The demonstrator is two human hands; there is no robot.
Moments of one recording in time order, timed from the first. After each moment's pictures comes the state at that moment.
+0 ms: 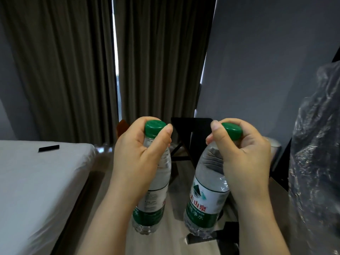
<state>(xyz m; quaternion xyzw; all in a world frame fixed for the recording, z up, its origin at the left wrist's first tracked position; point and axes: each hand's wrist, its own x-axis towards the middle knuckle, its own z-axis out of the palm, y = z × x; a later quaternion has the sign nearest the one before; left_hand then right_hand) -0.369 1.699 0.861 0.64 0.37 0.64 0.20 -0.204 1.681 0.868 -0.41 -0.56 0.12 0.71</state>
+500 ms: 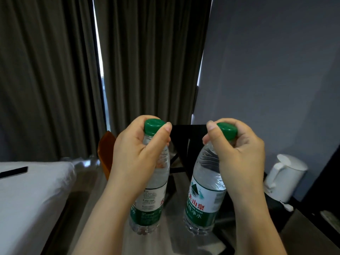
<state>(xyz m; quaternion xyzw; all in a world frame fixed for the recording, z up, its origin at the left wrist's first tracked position) -0.324 1.972 0.859 0.66 0.37 0.62 0.20 -0.161 1.948 0.862 -0.44 -0.54 0.12 0.71</state>
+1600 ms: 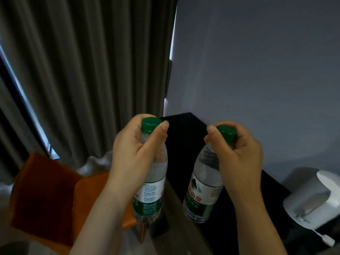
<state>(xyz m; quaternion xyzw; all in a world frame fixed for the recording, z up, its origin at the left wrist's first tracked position) -0.275 2.503 0.802 0.68 0.28 0.57 0.36 -0.119 2.425 0.810 -0.57 -0.45 0.06 0.68</state>
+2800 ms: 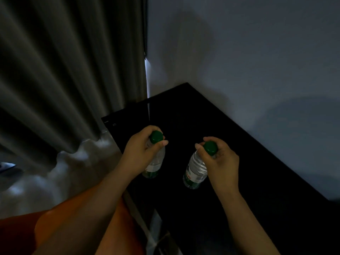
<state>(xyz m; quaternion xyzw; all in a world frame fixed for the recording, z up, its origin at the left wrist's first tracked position) -0.038 2.961 0.603 0.77 0.28 0.30 0.50 0.121 2.812 0.602 -0.75 -0.31 0.14 0.57</state>
